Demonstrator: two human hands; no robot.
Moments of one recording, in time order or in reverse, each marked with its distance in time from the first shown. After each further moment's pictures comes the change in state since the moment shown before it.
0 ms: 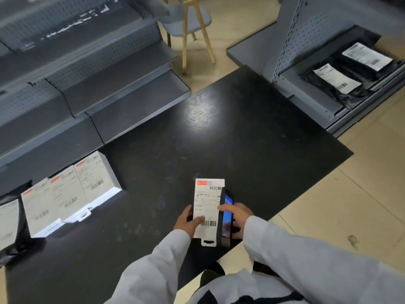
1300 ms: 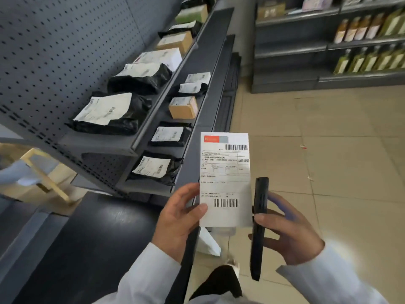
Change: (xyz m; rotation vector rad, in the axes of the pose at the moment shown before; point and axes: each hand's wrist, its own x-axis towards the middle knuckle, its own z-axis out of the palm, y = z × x) left_hand -0.162 0.350 0.407 -0.006 -0.803 0.625; right_hand -0.180 -0.023 -0.459 0.843 0.193 -0.826
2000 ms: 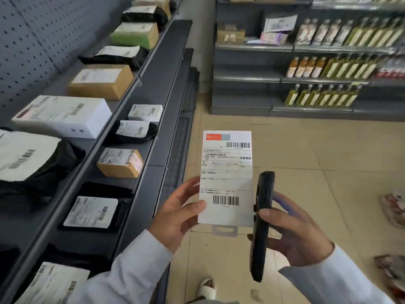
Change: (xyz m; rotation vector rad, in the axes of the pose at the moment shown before) left_hand 0.374 0.056 0.106 -0.161 -0.330 -0.170; right_hand 0.242 -0.237 -0.061 -0.083 0.173 -0.060
